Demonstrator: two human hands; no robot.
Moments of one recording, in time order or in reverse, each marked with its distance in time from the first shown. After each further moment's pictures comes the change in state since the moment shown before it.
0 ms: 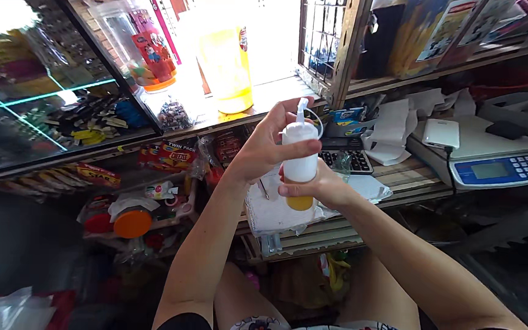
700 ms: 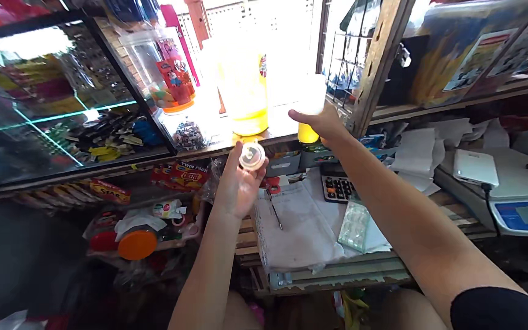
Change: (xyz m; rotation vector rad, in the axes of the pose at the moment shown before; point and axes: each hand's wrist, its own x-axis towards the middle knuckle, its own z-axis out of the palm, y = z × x) left_hand -0.026 -0.031 -0.046 -0.649 0.759 -0.250; right_hand 0.196 -0.014 -0.078 -0.206 0.436 -0.146
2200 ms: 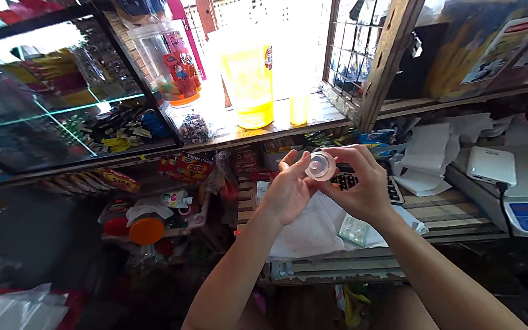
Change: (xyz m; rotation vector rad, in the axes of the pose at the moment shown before) left_hand -0.013 -0.059 0.048 -0.024 -0.264 -0.222; right_hand -0.159 0.008 -0.038 -0.483 0.022 -0.750
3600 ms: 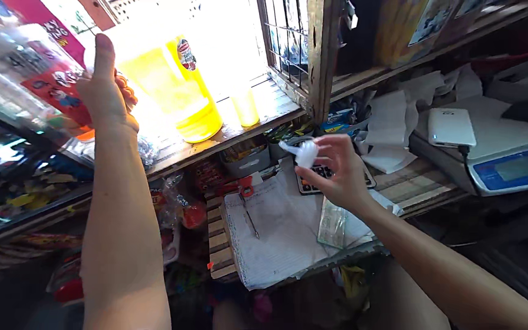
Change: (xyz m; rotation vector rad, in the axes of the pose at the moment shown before) left_hand 0.136 0.216 -0.053 0.765 0.666 0.763; right_hand -0.021 0.061 -0.009 0.202 0.076 0.383
